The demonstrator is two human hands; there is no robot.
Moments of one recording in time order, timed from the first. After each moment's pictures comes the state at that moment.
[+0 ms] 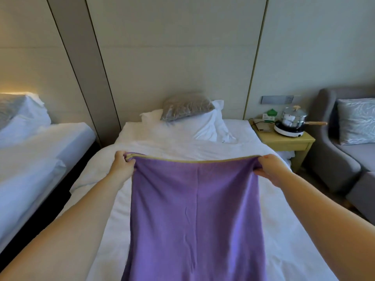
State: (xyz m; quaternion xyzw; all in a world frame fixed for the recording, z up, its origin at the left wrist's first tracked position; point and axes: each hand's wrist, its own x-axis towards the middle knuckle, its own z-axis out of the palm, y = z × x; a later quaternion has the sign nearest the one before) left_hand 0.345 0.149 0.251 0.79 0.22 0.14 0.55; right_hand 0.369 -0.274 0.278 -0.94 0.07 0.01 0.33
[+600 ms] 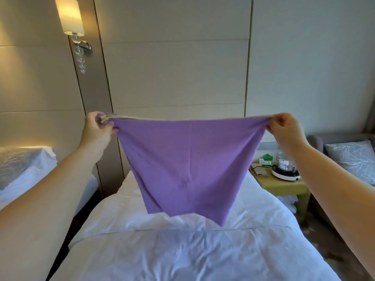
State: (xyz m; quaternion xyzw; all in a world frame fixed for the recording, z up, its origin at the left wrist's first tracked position) left_hand 0.321 0.168 0.514 0.67 -0.03 0.42 0.61; right_hand 0.364 -0.291 0.505 -0.76 -0.04 -0.33 0.56
